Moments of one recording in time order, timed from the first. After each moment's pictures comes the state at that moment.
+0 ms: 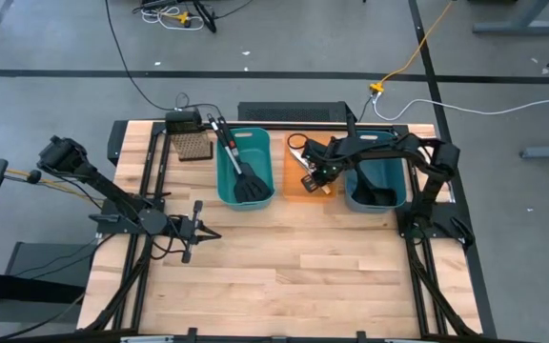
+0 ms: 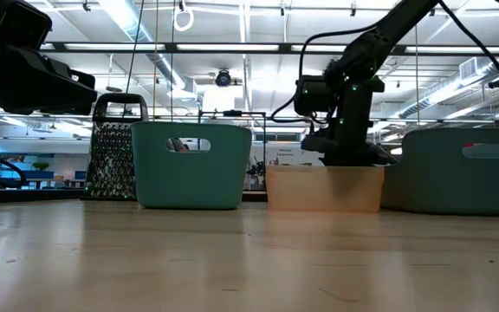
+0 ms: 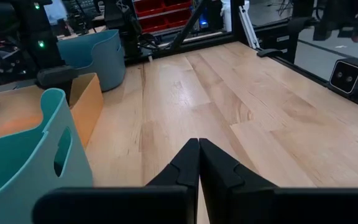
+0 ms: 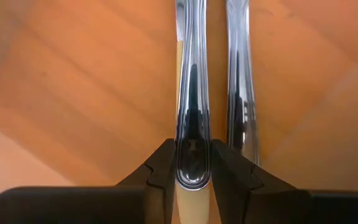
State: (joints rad) left arm -0.56 0.98 0.01 0.79 -0.45 0.07; right arm -0.41 1.80 1.08 -0.66 0.01 0.55
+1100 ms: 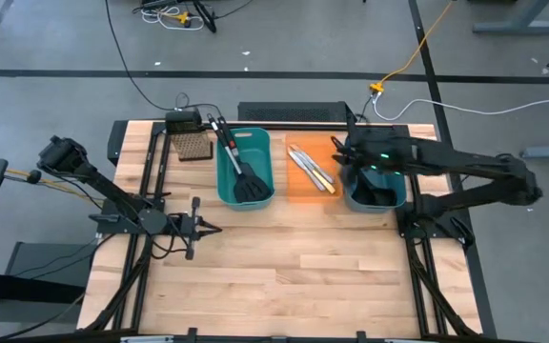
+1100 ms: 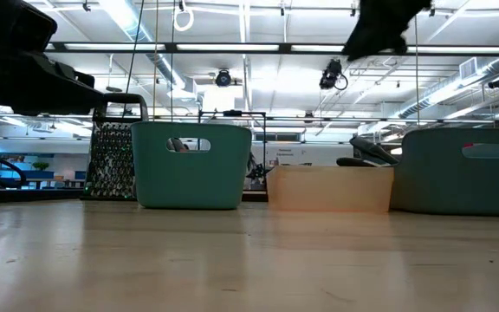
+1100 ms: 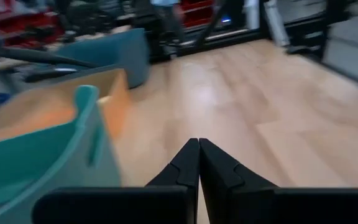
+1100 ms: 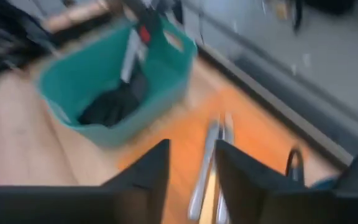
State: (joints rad) left arm -0.56 0.98 0.01 0.79 -0.54 0.07; right arm -0.18 1.06 1.07 -0.68 0.30 0.33
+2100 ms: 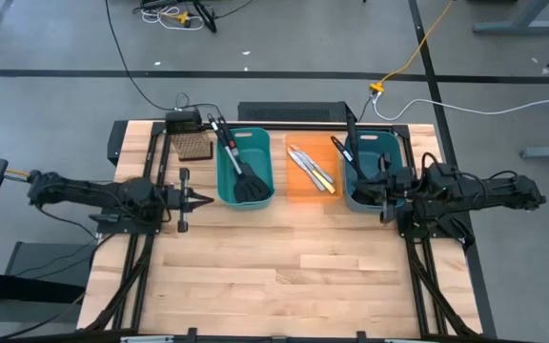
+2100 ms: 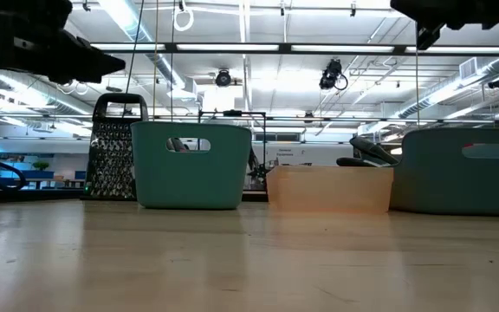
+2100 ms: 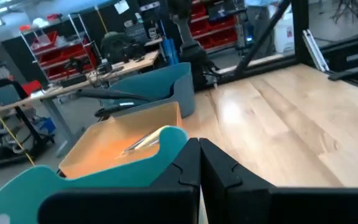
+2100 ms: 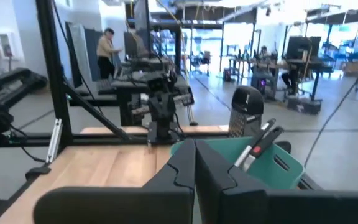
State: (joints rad) left arm -0.13 0.29 0.12 0.13 -0.20 0.27; right arm 0.06 0.42 0.42 0.06 0.12 -0.02
